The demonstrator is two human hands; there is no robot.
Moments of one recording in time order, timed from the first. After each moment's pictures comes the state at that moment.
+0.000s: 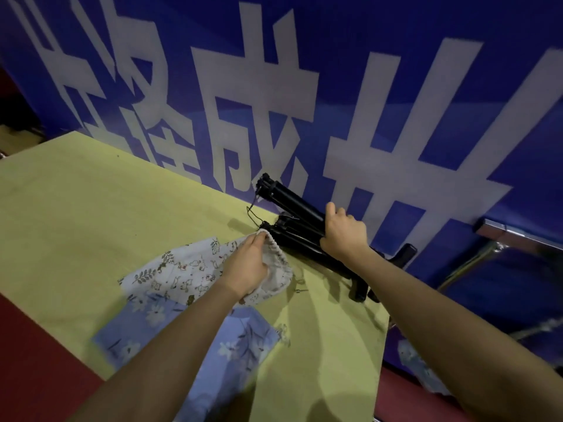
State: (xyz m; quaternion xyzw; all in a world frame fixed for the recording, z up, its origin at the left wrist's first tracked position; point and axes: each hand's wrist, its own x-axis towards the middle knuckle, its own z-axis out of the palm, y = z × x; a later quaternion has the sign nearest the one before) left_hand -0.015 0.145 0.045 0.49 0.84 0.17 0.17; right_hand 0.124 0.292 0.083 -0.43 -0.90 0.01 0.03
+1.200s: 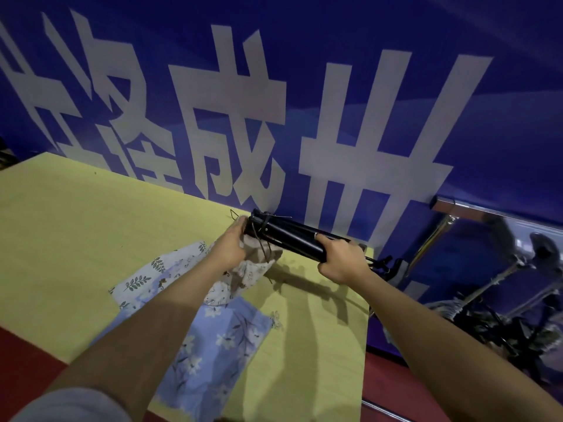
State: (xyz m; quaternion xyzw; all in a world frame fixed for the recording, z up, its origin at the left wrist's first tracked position) left_hand -0.032 0.139 0.064 0.48 0.78 0.30 0.26; right_hand 0.196 0.232 0.075 -0.40 -0.91 0.09 0.04
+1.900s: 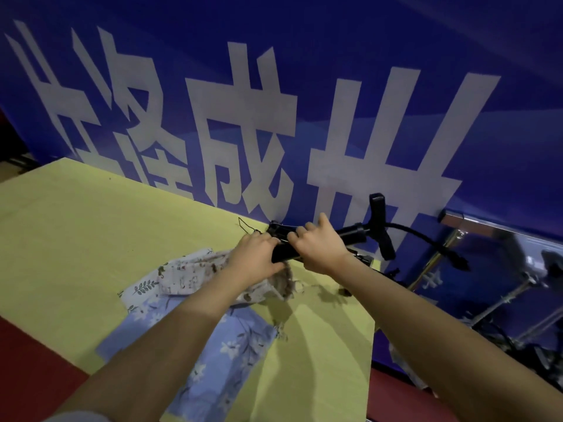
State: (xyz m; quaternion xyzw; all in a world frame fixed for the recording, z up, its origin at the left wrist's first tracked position) left_hand 0.004 0.141 0.081 0.64 0.77 0.08 0.01; right_hand 0.141 0.226 0.109 -0.19 -0.95 -0.26 -0.02
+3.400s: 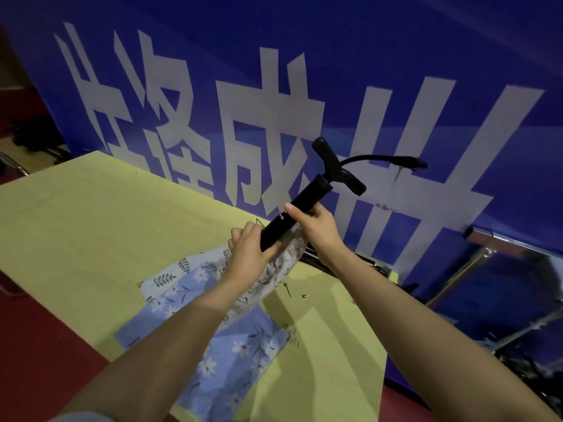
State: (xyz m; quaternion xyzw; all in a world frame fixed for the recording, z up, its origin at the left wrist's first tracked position) left_hand -0.017 0.122 0.075 0.45 0.83 0.34 0.02; right_hand 0.090 0.217 0.125 -0.31 -0.65 0.60 0.34
